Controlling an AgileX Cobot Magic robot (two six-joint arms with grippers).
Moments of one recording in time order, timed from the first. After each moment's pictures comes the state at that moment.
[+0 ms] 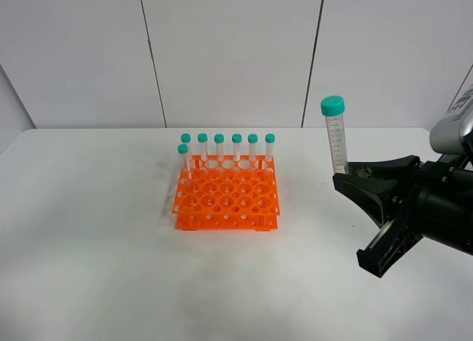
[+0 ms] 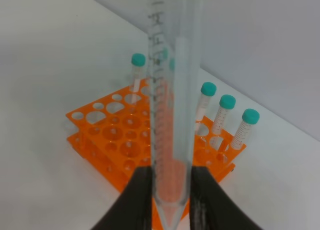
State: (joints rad) left arm -0.38 0.13 -0.51 -0.46 0.79 0.28; right arm 0.62 0.79 -0.39 0.14 0.00 -0.37
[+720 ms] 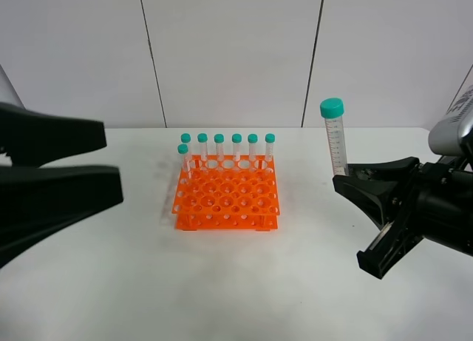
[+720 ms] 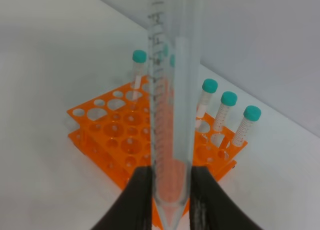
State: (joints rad) left arm -0.38 0.74 -0.62 -1.37 0.65 1.20; right arm 0.62 0.79 -0.39 0.14 0.01 -0.37
